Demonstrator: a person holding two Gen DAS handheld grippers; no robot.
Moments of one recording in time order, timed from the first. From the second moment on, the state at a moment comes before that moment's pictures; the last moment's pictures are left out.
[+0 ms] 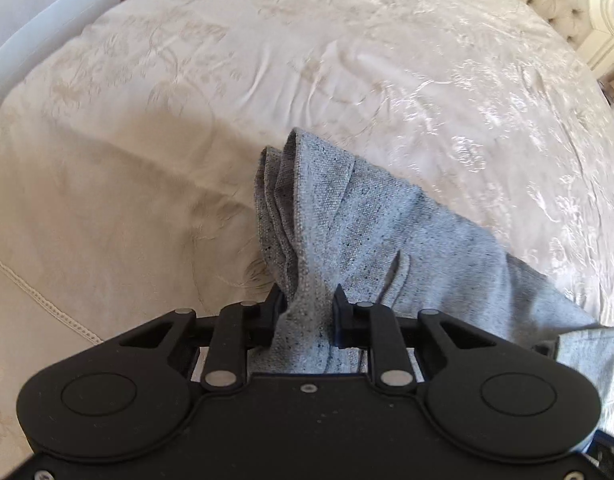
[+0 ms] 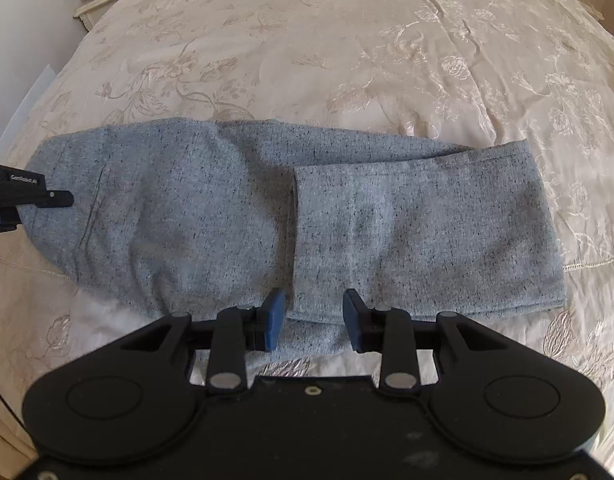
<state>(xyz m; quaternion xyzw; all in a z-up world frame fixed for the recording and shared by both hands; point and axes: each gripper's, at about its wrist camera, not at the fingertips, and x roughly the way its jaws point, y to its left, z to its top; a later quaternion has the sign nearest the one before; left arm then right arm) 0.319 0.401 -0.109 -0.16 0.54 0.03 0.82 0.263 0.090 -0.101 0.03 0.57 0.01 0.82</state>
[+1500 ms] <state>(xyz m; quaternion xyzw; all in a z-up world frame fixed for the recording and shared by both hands) 0.314 0.086 -0.030 -0.03 0.51 -0.05 0.86 0.312 -0.089 -0.151 0.17 0.58 0.07 0.79</state>
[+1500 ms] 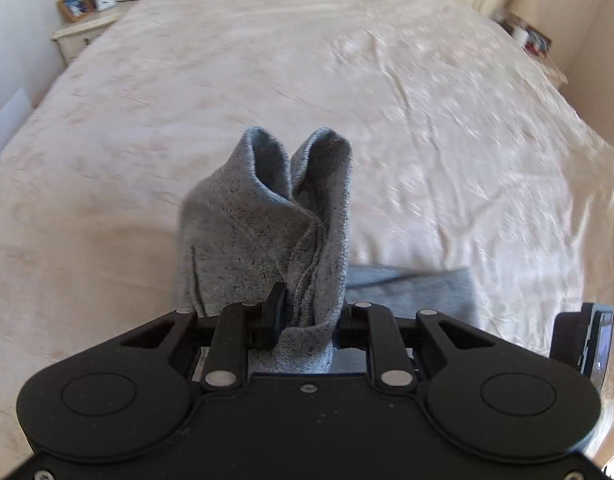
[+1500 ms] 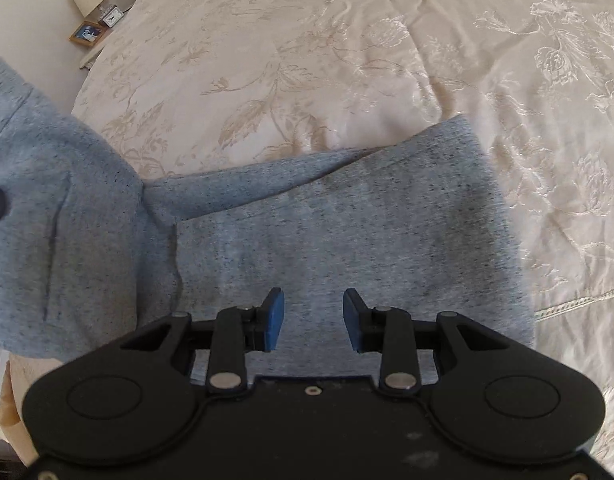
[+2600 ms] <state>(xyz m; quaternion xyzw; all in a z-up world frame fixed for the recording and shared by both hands) 0.295 -0.013 -0.052 0.10 0.50 -0.06 0.86 0.278 -0.238 -0.121 0.22 0.51 0.05 0.83</state>
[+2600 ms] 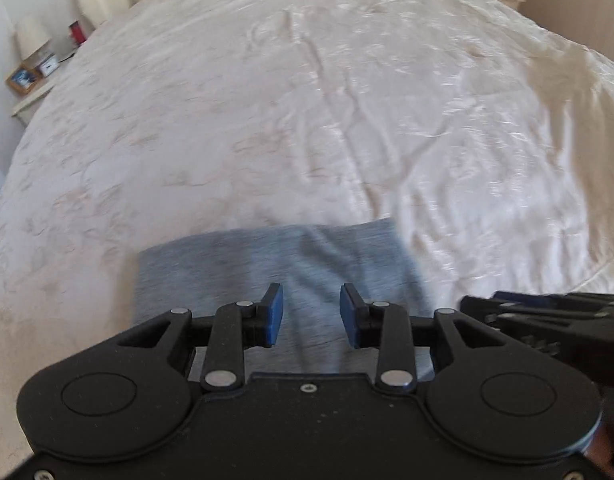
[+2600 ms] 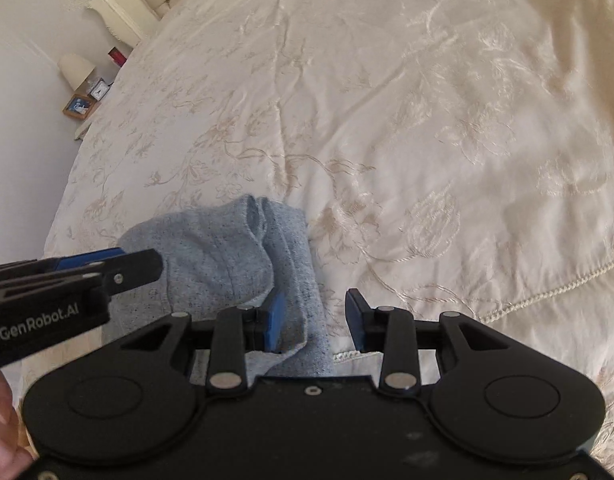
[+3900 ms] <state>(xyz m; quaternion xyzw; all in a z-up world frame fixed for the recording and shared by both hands) 0.220 0.146 -0.132 0.06 0.61 -0.10 0.79 0.283 -0.159 -0.138 0.07 0.55 0.02 0.83</state>
